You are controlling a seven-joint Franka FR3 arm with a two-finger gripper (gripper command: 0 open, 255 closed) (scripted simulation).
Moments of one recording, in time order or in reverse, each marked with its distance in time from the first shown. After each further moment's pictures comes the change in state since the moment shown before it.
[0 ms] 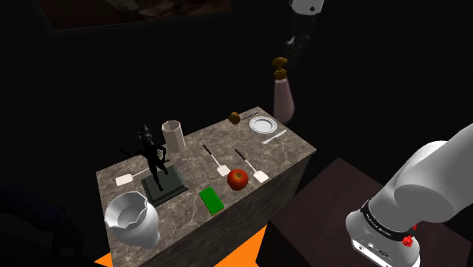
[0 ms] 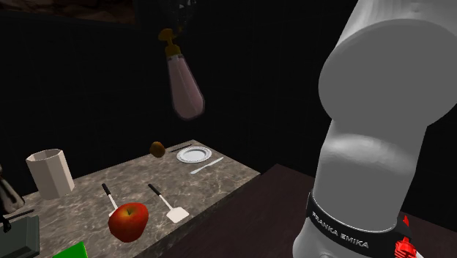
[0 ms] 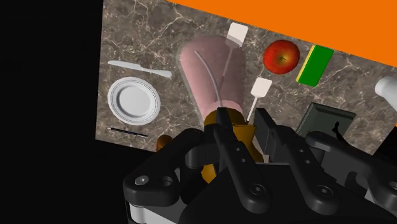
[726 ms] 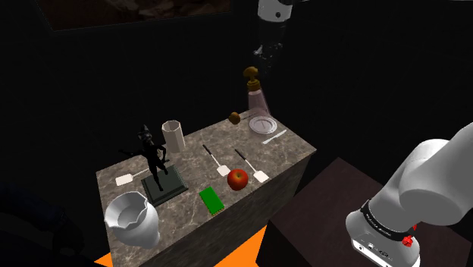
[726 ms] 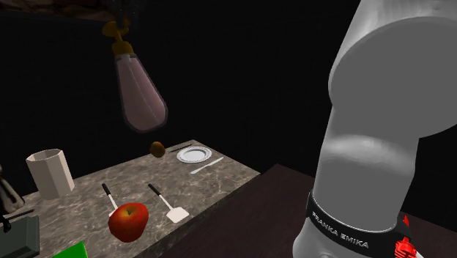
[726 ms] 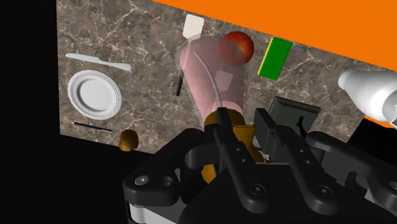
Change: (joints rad) arm 0.113 0.007 0.171 0.005 0.020 0.002 0.278
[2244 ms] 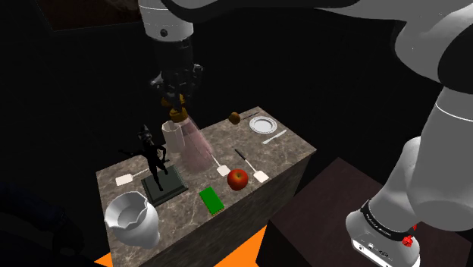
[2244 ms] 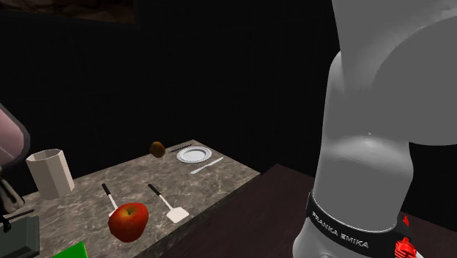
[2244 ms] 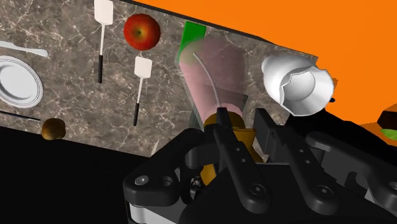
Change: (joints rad) arm 0.275 0.427 0.279 0.519 -0.111 -0.114 0.548
